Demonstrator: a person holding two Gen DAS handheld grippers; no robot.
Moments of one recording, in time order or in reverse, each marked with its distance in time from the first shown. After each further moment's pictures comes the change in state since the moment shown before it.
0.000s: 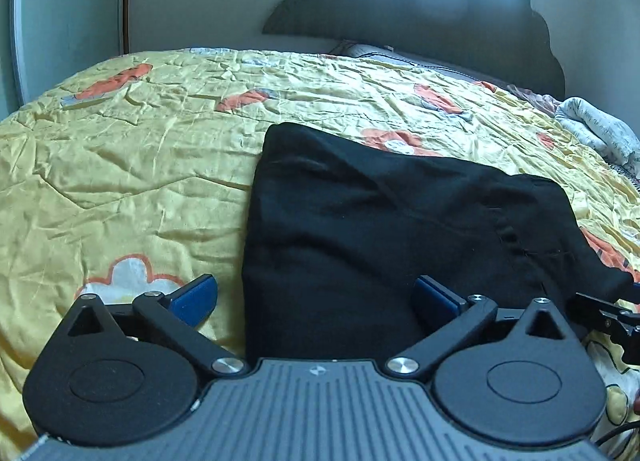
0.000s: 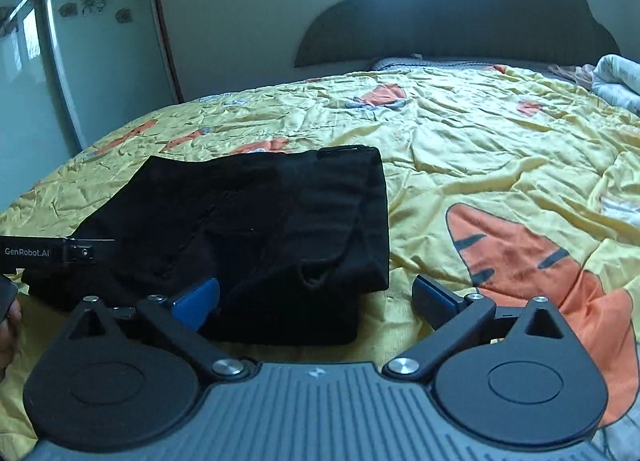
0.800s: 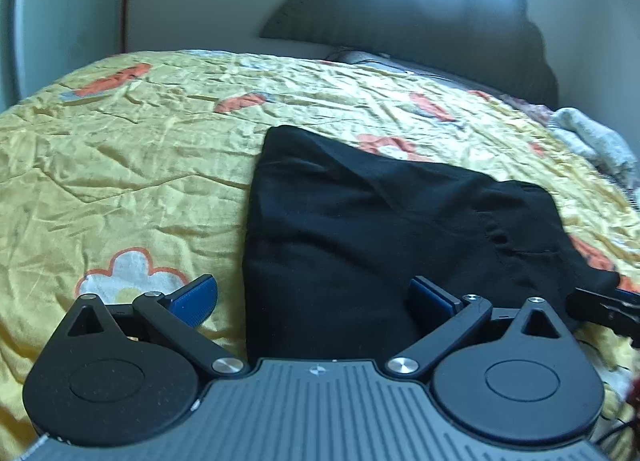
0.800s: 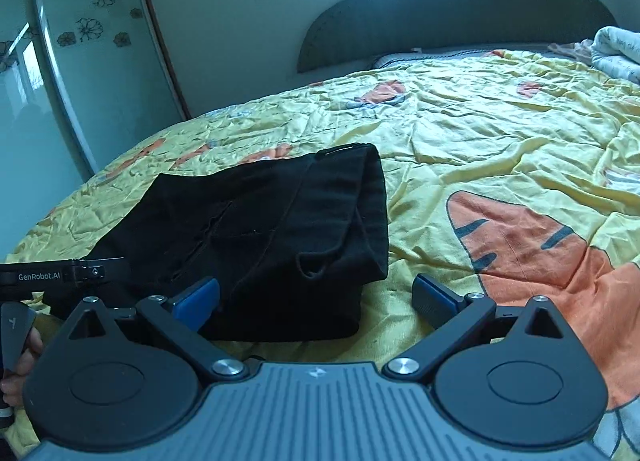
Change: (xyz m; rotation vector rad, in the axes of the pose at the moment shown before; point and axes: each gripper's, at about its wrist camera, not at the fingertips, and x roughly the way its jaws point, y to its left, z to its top) left arm -0.009 0.006 -0.003 -0.026 -0.008 -0.056; right arm -0.006 -0.012 0.000 0.091 -0.007 0.072
